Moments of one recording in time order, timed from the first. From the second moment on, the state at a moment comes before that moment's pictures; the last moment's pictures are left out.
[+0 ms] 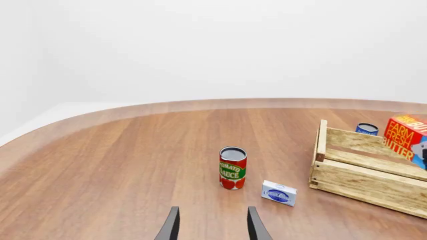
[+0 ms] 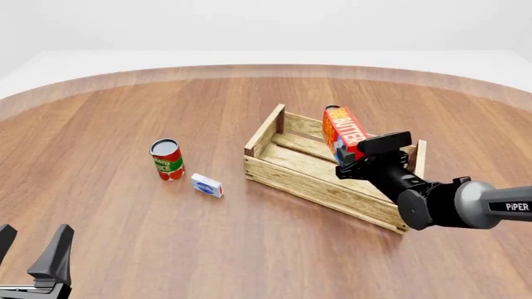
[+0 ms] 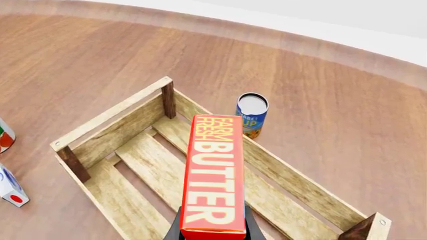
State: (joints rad) left arm 0.00 0.00 0.00 0.00 0.00; right arm 0.25 1.72 -0.70 -0.60 -0.05
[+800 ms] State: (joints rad) left arm 0.00 0.00 0.00 0.00 0.00; right arm 0.24 1.75 -0.74 -0.54 -0.05
